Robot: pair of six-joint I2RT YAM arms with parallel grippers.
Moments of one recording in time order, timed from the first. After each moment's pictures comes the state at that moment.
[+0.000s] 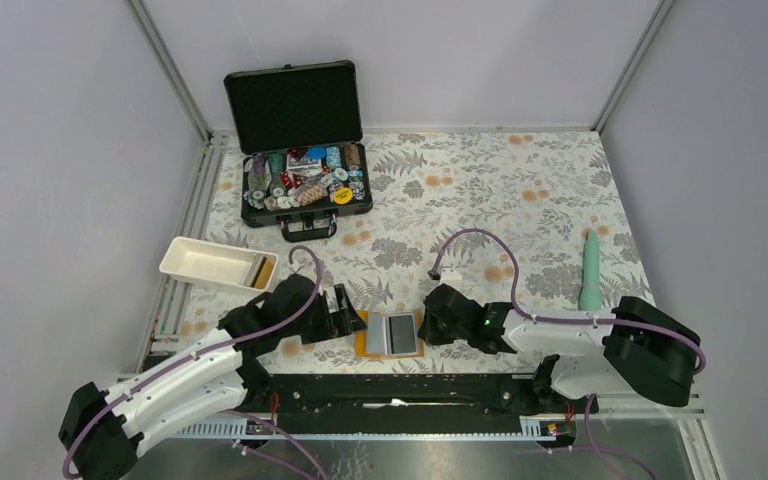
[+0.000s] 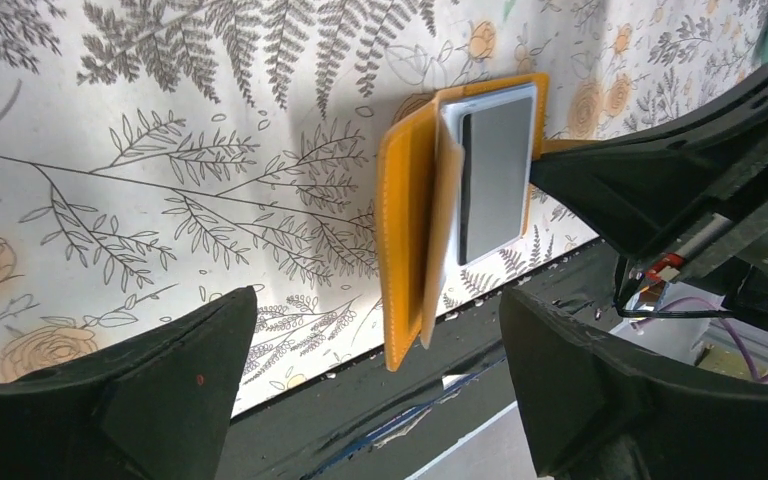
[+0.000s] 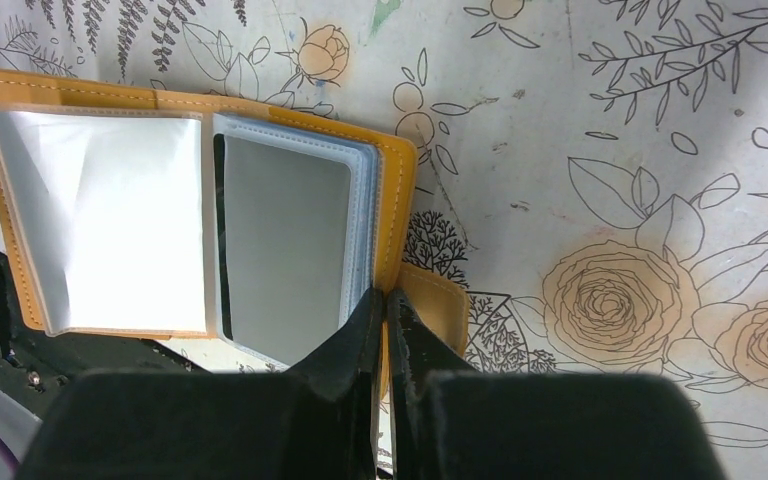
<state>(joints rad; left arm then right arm) -0.78 0.73 0.41 -0.48 0.10 -0.93 1.07 1.30 0.47 -0.08 0.14 0.89</state>
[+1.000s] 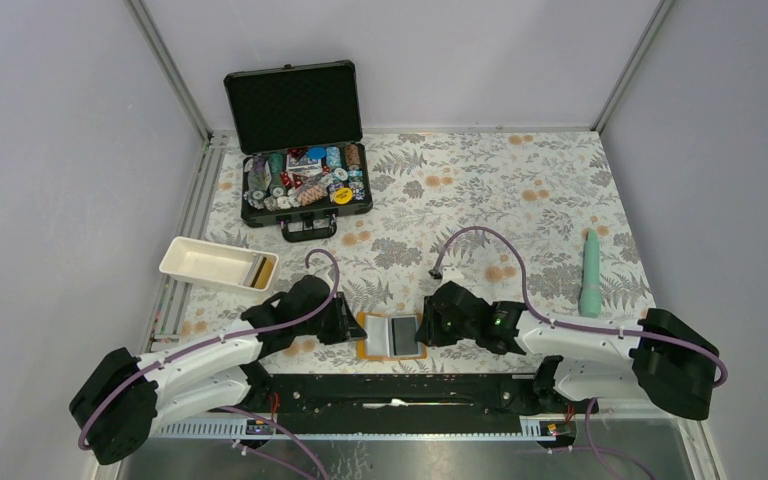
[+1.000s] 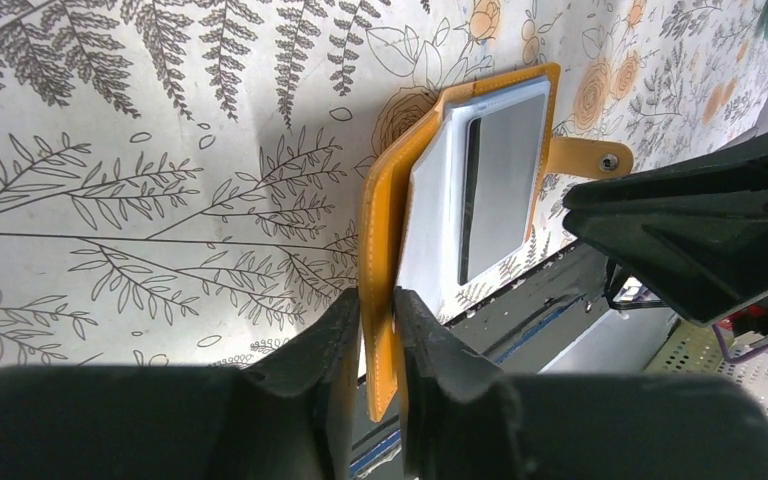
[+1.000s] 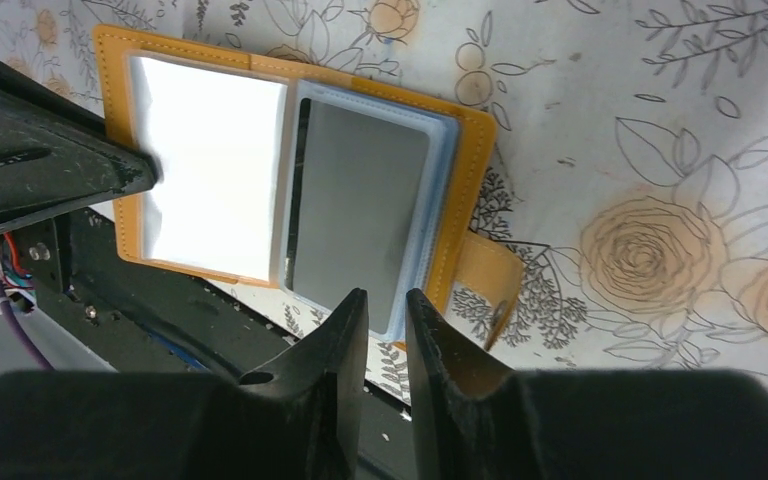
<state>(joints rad) -0.80 0.93 0.31 -0.19 0.21 -0.99 1.07 1.17 0.49 -0.19 0.07 0.88</state>
